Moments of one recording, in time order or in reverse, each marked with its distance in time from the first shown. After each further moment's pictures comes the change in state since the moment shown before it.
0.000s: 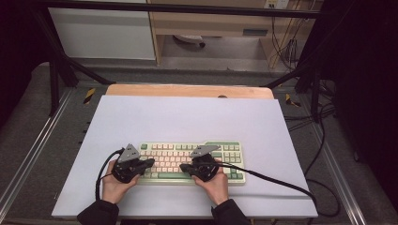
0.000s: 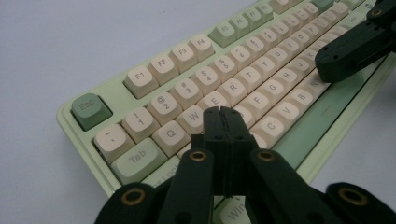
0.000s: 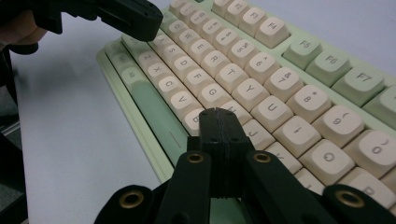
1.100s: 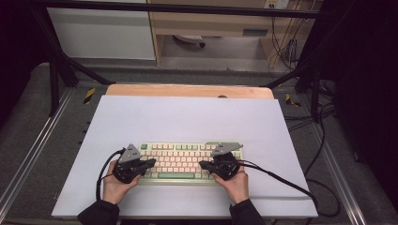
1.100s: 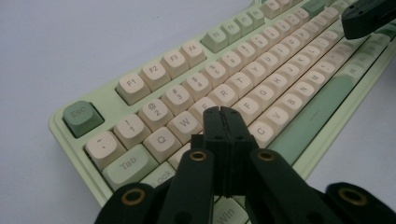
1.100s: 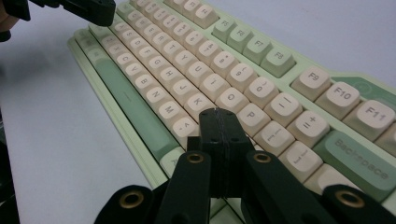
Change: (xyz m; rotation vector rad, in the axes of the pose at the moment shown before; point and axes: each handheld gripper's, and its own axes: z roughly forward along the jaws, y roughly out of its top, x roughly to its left) left arm -0.005 0.003 0.000 -0.008 -0.010 0.008; right arm -0.028 -0.017 -0.049 -0.003 -0.078 0.019
